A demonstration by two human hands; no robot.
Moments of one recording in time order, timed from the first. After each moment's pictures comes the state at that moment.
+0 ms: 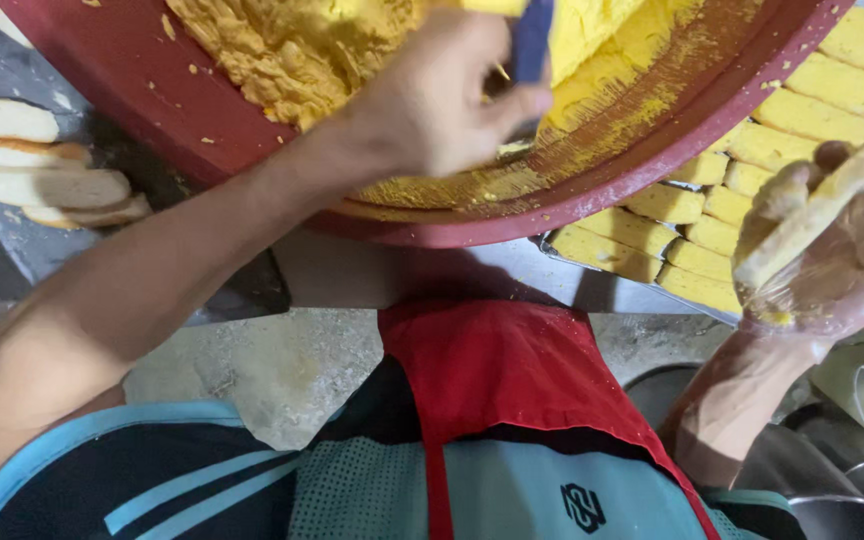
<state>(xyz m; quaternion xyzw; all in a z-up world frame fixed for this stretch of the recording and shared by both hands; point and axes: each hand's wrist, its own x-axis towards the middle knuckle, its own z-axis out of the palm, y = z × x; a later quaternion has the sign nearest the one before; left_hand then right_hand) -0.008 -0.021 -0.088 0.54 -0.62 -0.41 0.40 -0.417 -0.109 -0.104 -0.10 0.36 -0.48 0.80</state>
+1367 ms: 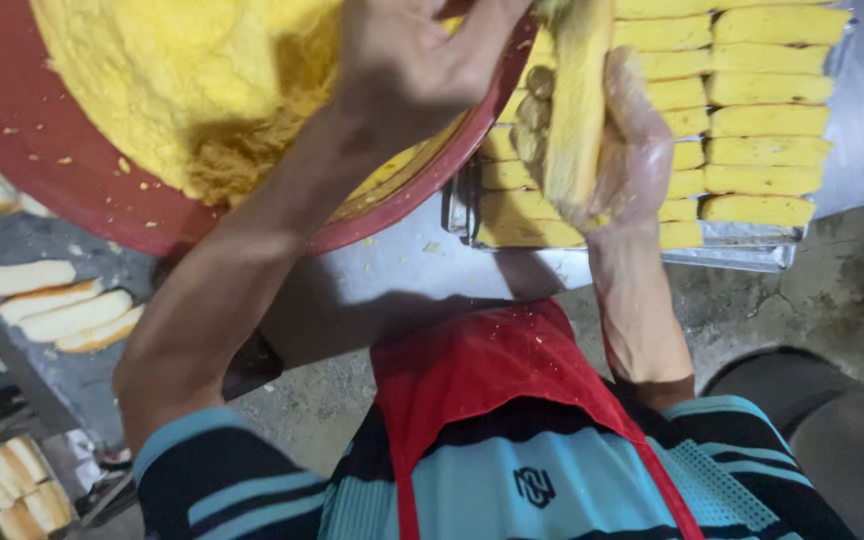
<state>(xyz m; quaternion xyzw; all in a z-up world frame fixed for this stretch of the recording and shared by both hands) -0.110 -0.077 0.003 0.48 -0.72 -0.13 0.49 -0.326 -0.096 -0.065 -0.12 0.24 -0.41 0.87</state>
